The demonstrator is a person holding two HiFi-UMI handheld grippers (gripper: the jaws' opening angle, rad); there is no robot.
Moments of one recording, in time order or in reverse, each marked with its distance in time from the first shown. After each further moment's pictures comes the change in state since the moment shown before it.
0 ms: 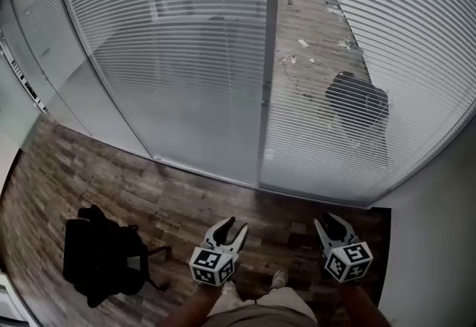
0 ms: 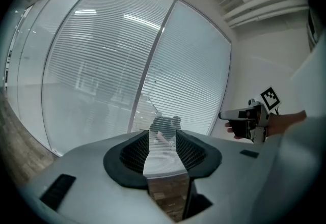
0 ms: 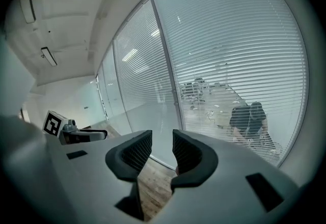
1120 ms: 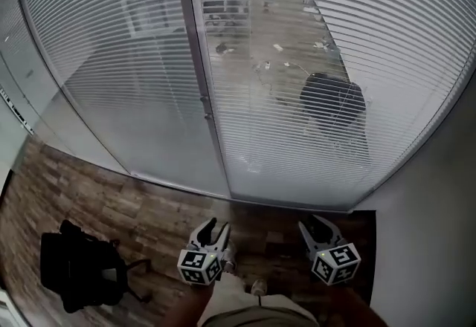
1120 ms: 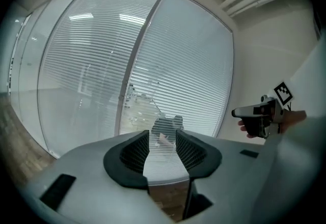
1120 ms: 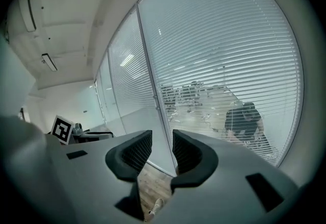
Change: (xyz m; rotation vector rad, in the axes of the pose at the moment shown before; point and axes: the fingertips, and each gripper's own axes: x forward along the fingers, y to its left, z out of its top) left arm 0.140 -0.095 -0.034 0.031 -0.022 0.072; right arm -0.046 -0.169 -0.015 0.018 -0.053 0.009
